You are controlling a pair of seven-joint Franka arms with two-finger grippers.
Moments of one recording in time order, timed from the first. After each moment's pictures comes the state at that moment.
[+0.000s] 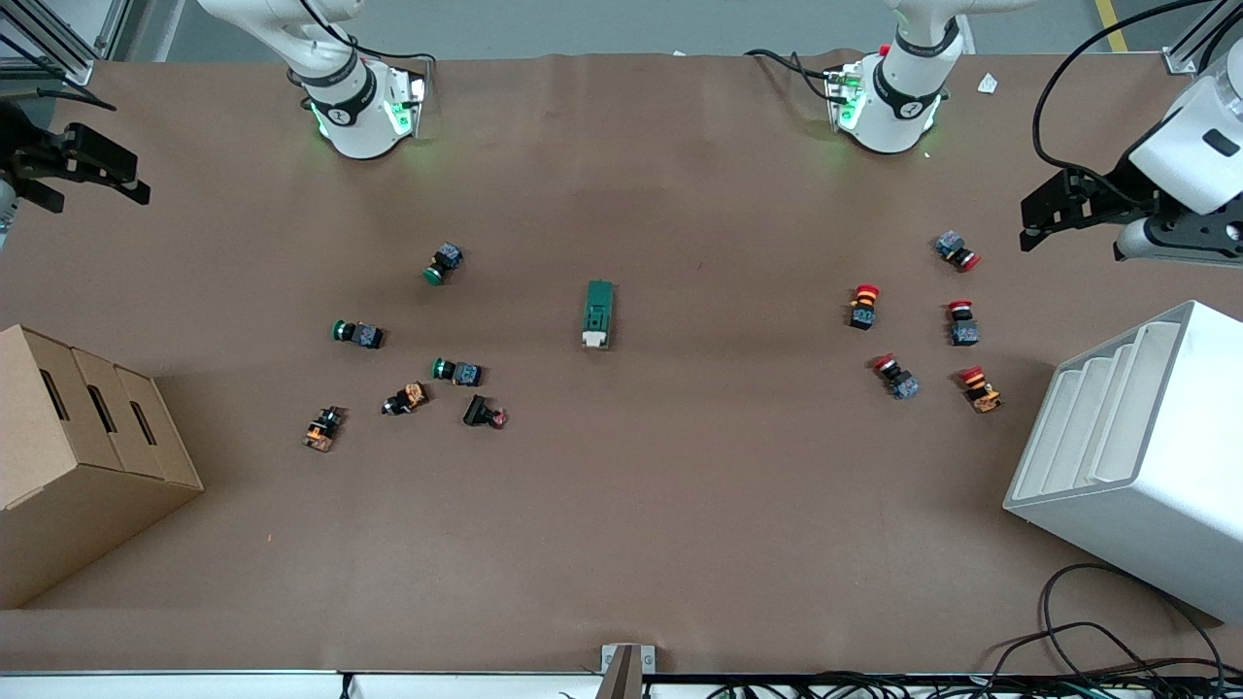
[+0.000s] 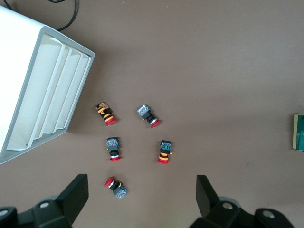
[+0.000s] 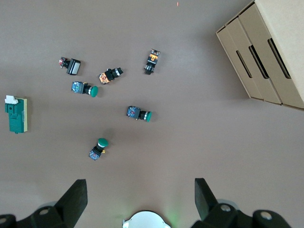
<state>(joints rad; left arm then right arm) 0.02 0.02 -0.17 -1.48 0.00 1.51 -0.01 -0.01 -0.11 -0.03 -1.59 0.04 1.41 -0.11</state>
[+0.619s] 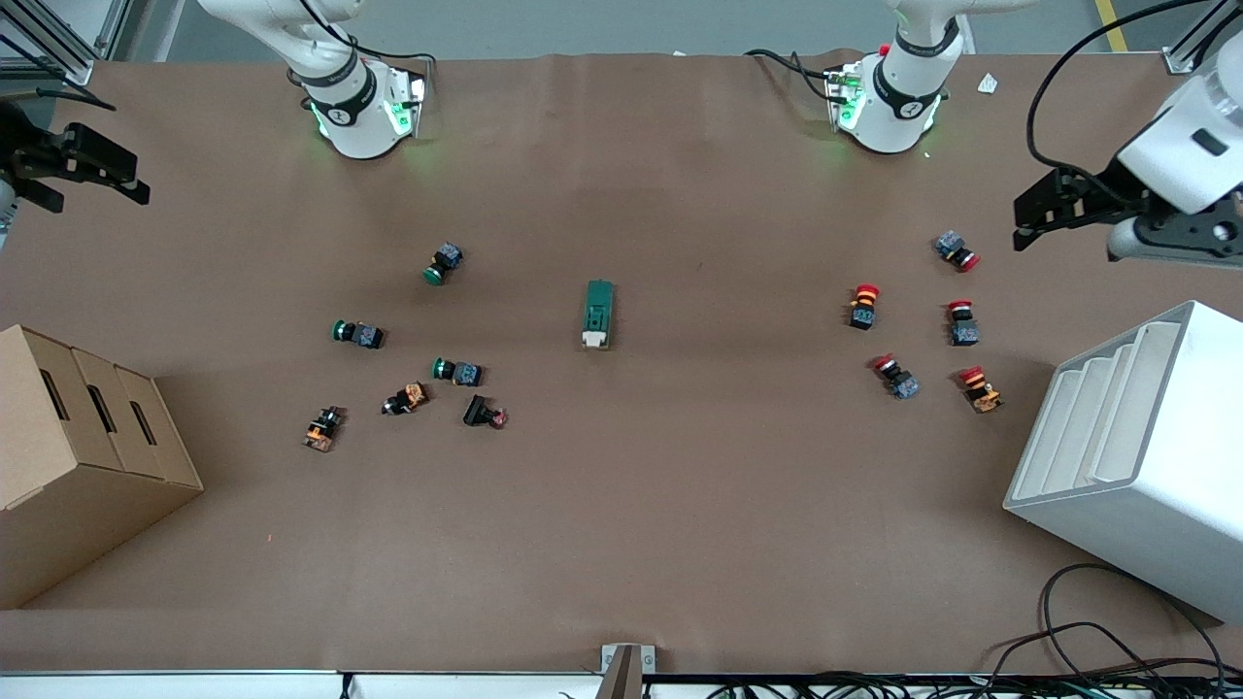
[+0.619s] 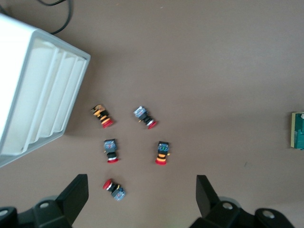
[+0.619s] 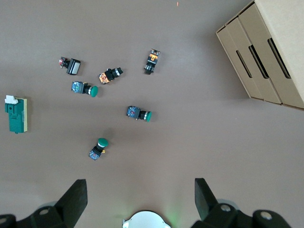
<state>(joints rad) 0.01 0.04 -0.19 -1.48 0.00 1.53 -0.03 -0.01 -0.11 -0.03 -1.59 0.04 1.41 -0.11</state>
